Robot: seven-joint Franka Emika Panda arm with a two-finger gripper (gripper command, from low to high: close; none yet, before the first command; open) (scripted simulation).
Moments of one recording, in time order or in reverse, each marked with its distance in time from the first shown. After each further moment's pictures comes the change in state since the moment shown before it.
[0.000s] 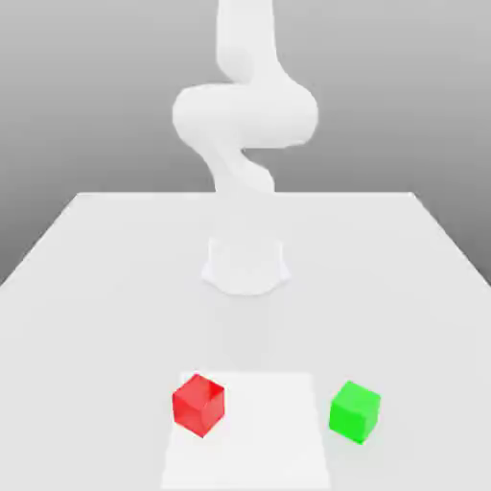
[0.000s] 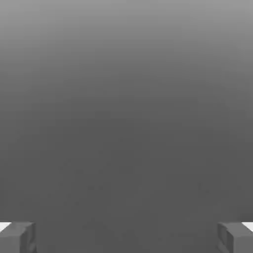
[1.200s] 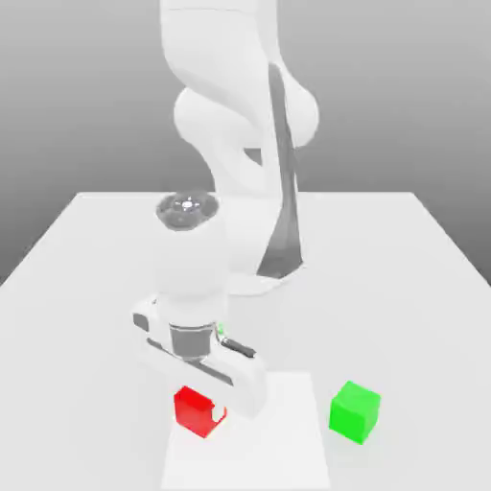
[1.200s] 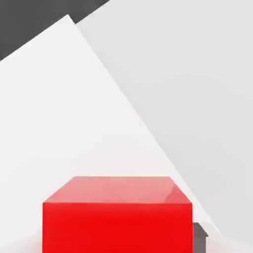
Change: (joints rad) arm -0.136 0.918 -0.004 -0.366 -0.008 0.569 0.397
